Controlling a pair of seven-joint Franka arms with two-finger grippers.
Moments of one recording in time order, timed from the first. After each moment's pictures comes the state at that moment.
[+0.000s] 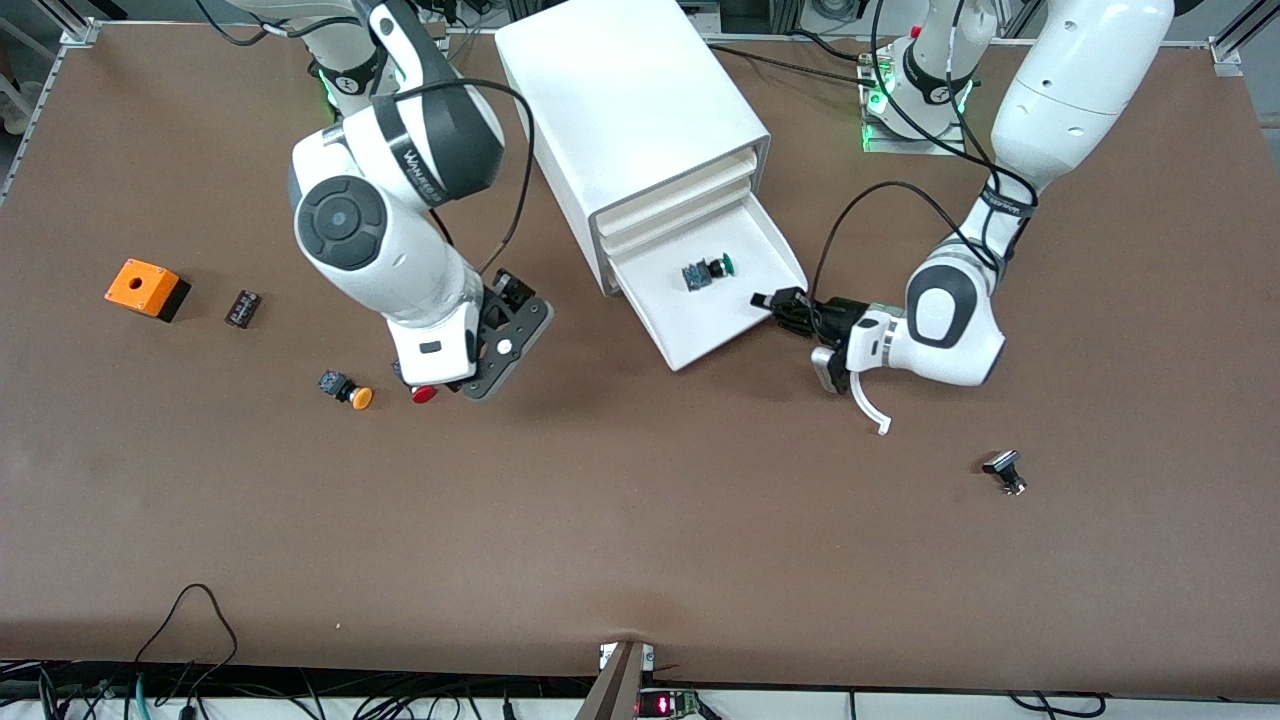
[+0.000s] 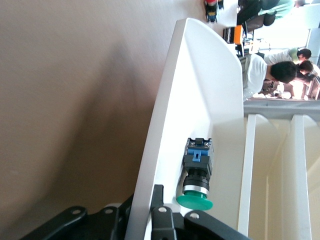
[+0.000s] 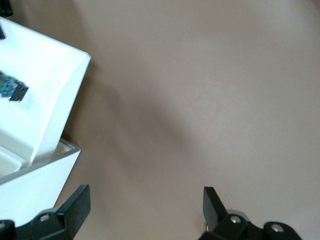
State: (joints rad) left arm -0.06 0.63 -0.15 -1.95 -1.07 1.88 0.92; right arm 0.55 0.50 -0.07 -1.33 0.16 1.84 -0.49
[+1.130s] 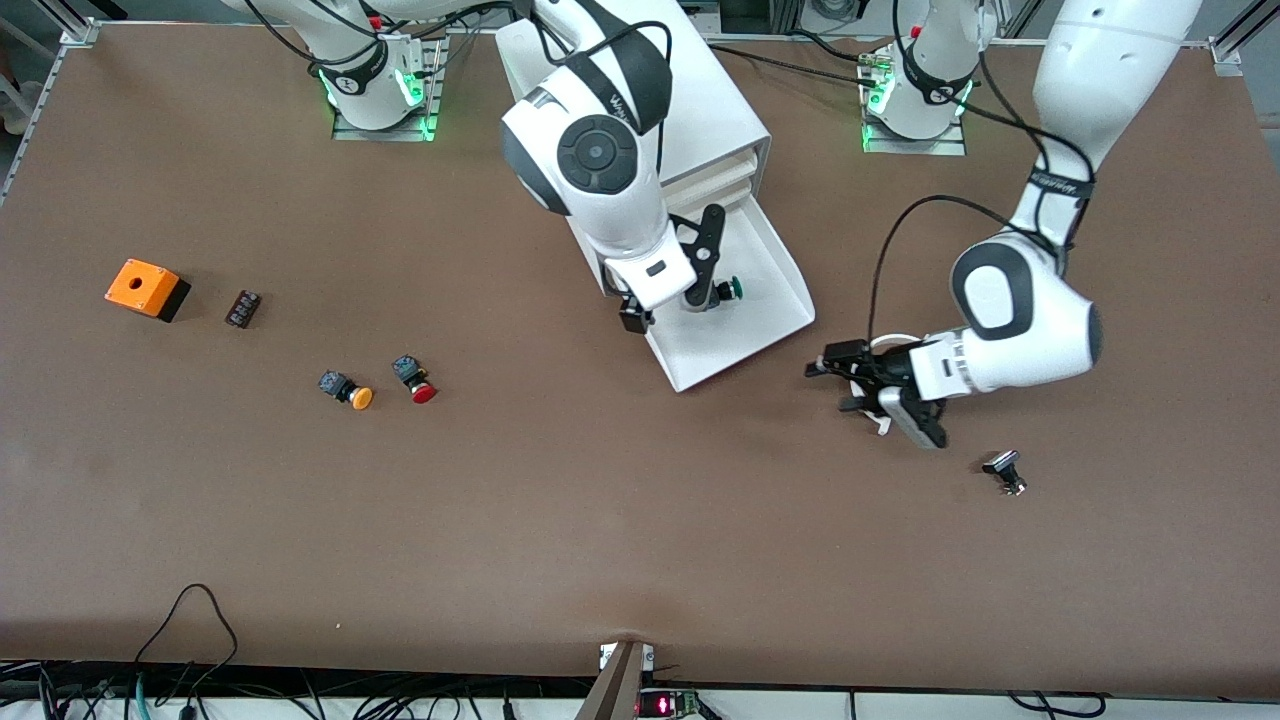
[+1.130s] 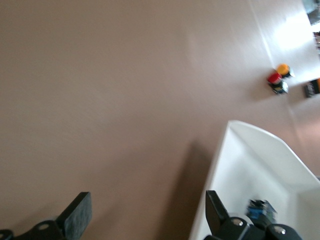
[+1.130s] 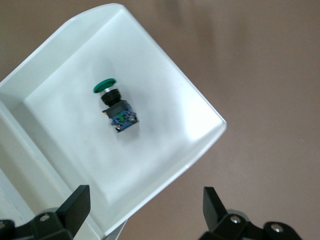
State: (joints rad) left arm -0.03 0.45 -0.14 -1.90 -0.90 2.30 0.90; right arm 0.78 0.66 0.01 -1.21 0.15 1.90 -0.65
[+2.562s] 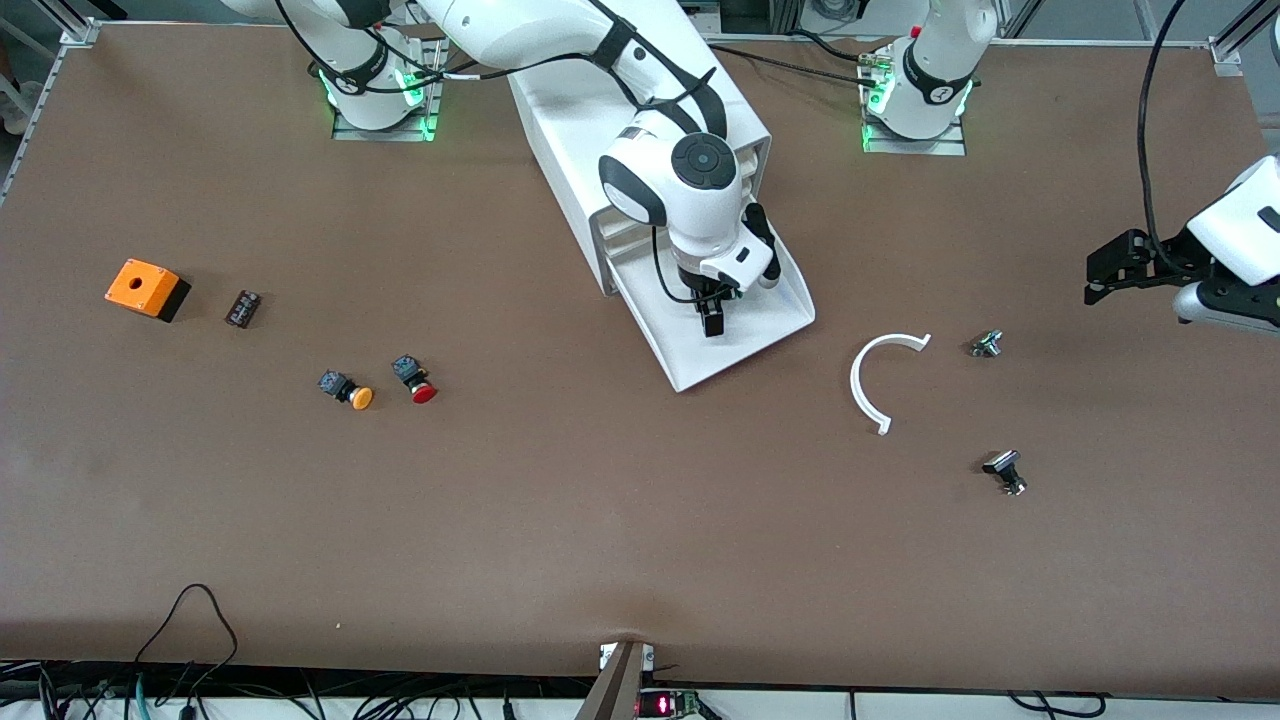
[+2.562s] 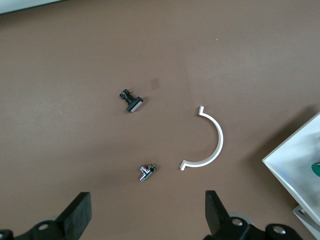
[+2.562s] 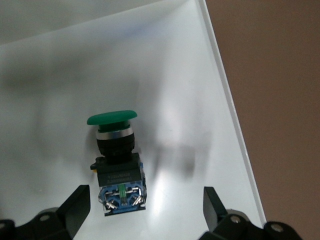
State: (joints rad) left arm 0.09 0.11 -0.12 -1.52 0.03 1.66 0.16; right arm 0.92 0.86 0.01 -1.20 -0.03 2.16 -0.82
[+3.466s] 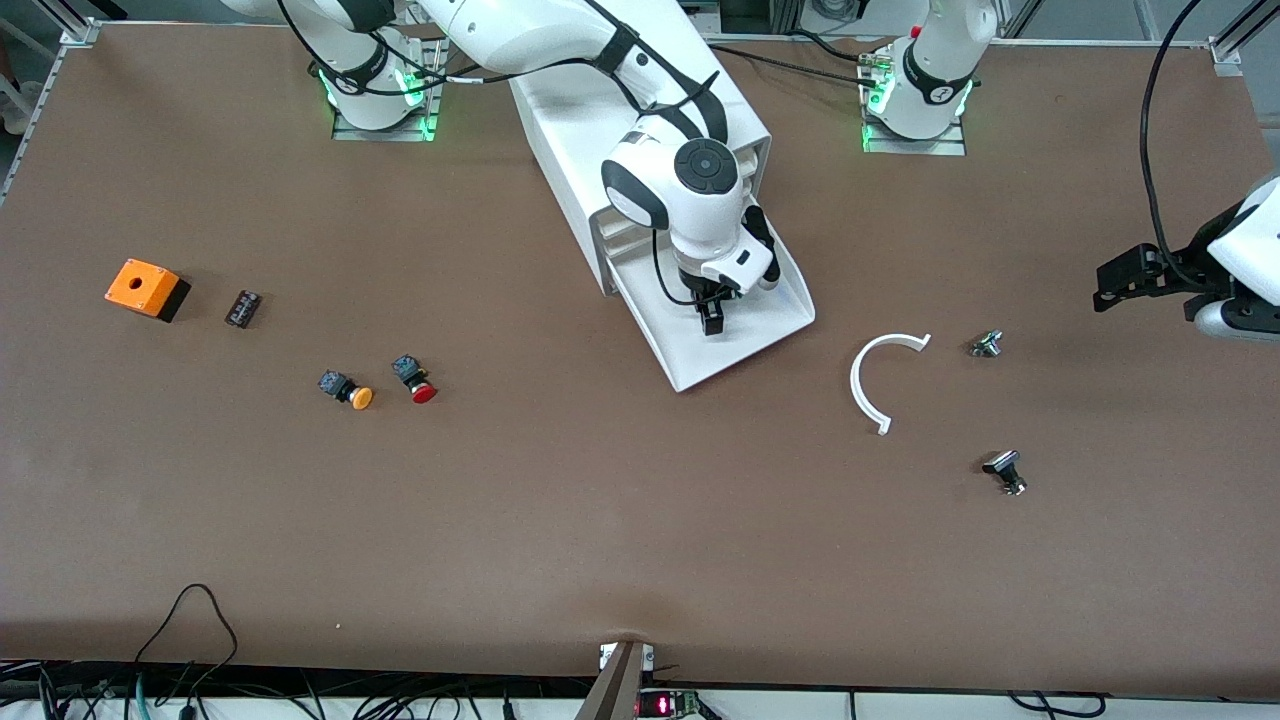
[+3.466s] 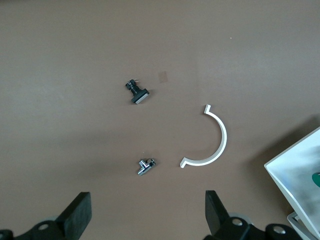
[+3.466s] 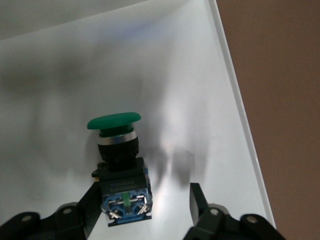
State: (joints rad) left arm 0.12 0.13 -0.10 -1.52 0.02 1.65 0.10; right arm 0.92 0.88 0.01 -1.20 -0.03 2.17 -0.82
